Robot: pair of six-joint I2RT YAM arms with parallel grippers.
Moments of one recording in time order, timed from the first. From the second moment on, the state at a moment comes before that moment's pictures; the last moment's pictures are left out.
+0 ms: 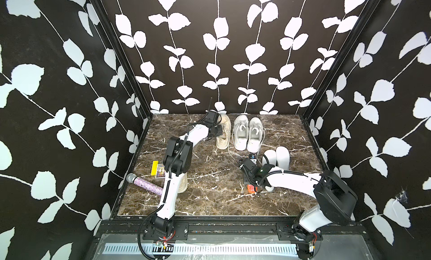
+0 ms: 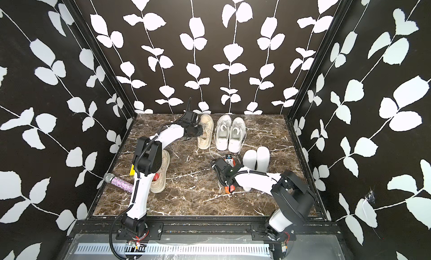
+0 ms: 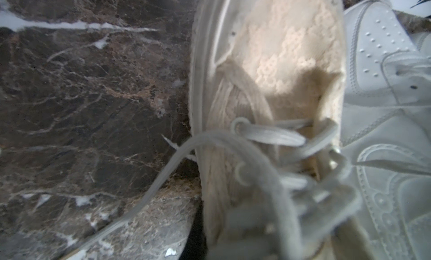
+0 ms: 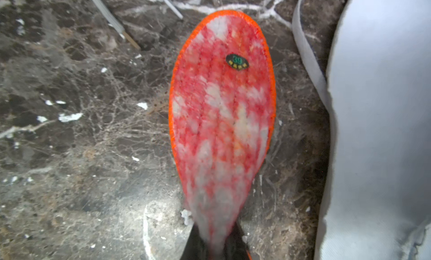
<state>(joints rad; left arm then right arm) -0.44 2.34 1.93 -0.48 0.05 -0.42 0.85 1.55 0.85 -0.52 0.34 0.76</state>
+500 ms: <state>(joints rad) -0.44 2.32 1.89 -0.46 0.04 -0.48 0.85 1.44 0.85 -0.57 0.34 0.73</state>
